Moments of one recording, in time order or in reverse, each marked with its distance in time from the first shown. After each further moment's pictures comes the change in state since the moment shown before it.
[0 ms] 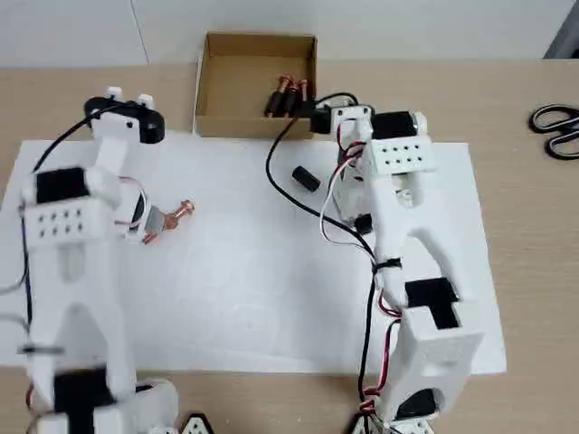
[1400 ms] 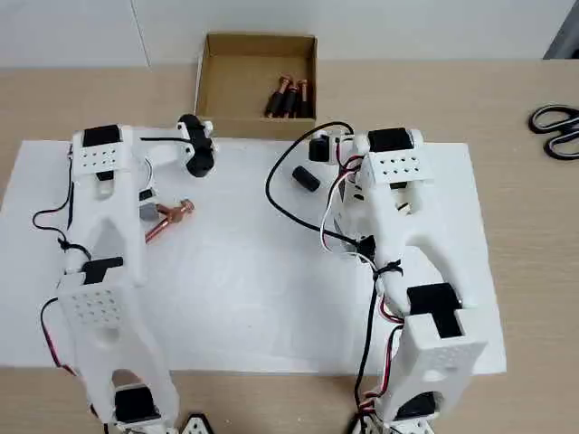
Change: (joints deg) left arm 1.6 48.5 -34.5 -6.9 -52.4; right arm -0.2 -1.9 9.3 0.0 2.6
